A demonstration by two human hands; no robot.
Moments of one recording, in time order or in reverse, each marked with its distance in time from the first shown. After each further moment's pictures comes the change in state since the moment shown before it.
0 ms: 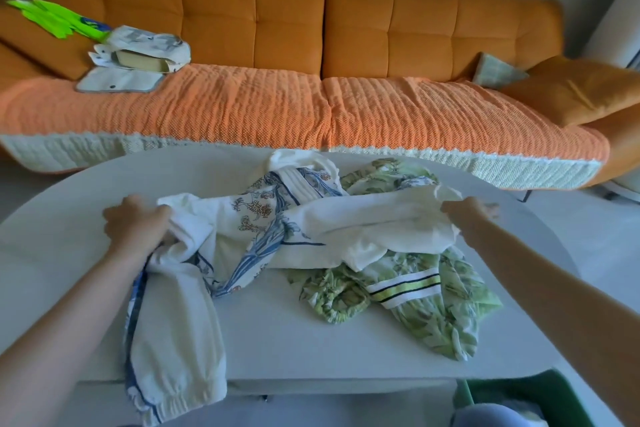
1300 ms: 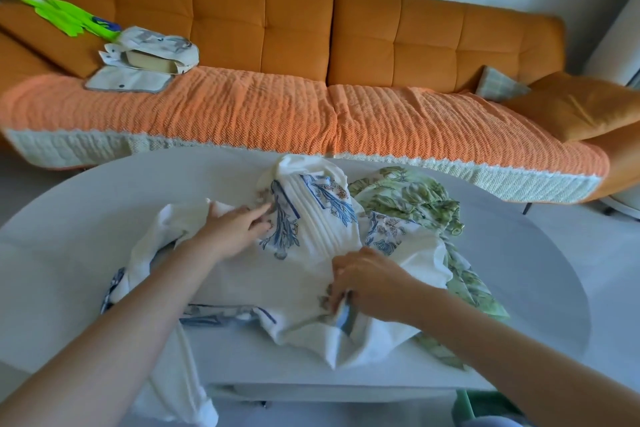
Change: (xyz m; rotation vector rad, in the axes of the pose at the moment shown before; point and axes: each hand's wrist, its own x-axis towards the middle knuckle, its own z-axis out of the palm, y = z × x) left_hand -0.028 0.040 0.055 0.476 -0.483 0.731; right_hand -0.156 -0.001 0.059 -0.969 -0.562 -1.331
